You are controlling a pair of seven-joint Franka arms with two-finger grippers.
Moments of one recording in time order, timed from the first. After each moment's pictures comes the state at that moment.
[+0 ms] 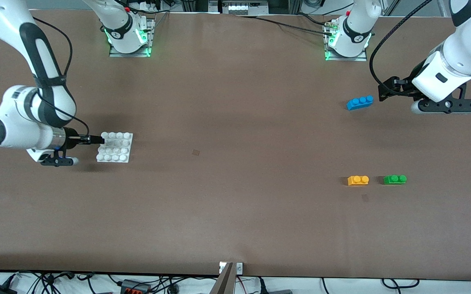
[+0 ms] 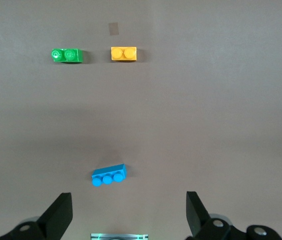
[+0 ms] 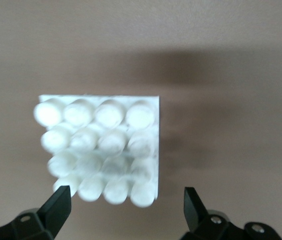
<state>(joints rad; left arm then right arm) -0.07 0.00 -0.08 -1.67 -0.02 1.54 -0.17 -0.07 0.45 -0.04 -1.97 0.16 2.15 -0.18</state>
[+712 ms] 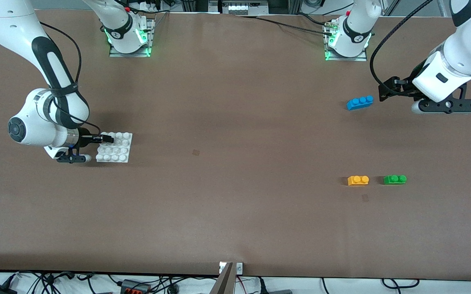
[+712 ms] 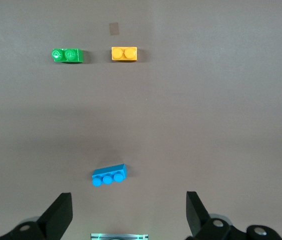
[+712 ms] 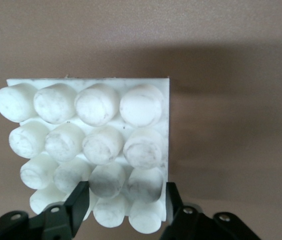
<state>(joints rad) -0.07 0.00 -0.07 -1.67 -0.02 1.54 -0.17 -0.07 0.47 -0.03 -2.07 0.24 2.26 -0.26</state>
